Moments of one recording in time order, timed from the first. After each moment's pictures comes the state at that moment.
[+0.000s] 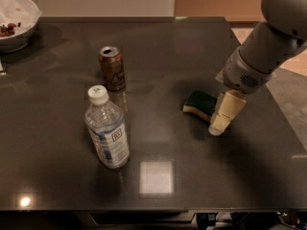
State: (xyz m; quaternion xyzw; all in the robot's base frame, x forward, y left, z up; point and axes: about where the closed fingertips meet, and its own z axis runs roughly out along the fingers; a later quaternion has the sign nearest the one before) arm 0.503 -0.161 0.861 -0.59 0.79 0.08 0.14
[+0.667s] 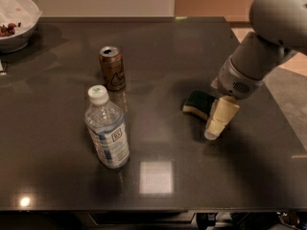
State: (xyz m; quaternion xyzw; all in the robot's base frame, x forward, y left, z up) arm 0.505 -0.157 0.838 -0.59 0.79 0.09 0.13
